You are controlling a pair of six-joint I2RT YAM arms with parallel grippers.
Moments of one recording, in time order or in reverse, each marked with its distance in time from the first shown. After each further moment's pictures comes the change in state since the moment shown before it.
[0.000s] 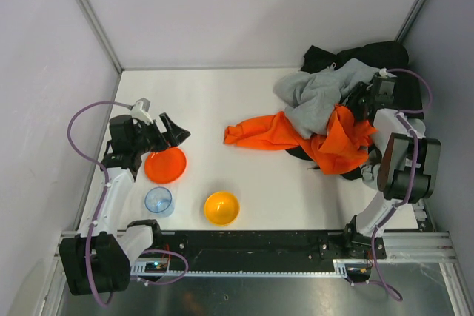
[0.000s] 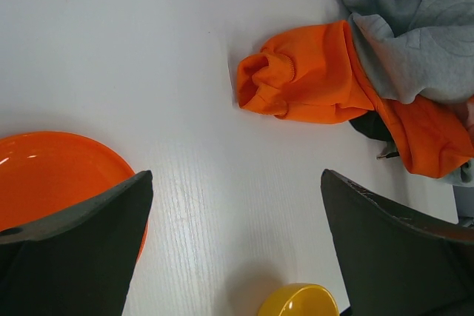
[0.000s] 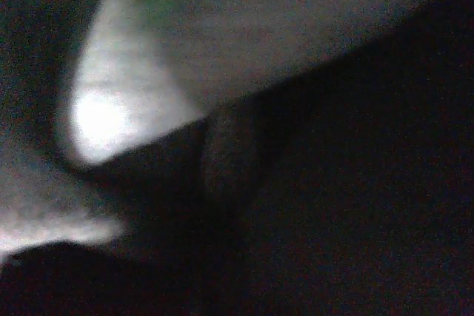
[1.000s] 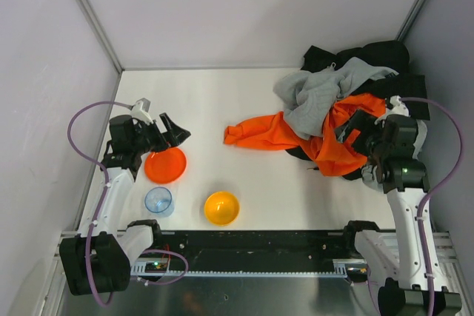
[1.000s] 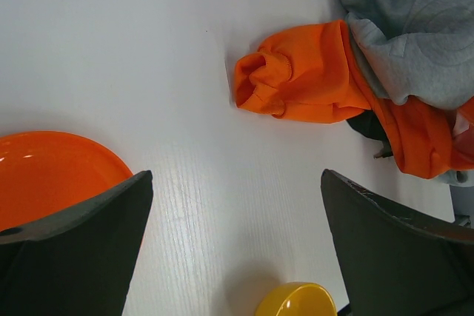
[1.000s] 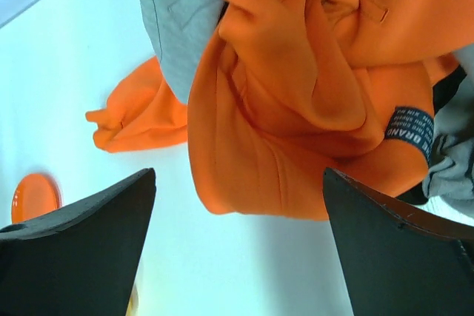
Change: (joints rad) left arm 0.000 0.000 0.000 0.000 0.008 -0.006; right arm 0.122 -0.948 -0.238 -0.529 0.076 -0.070
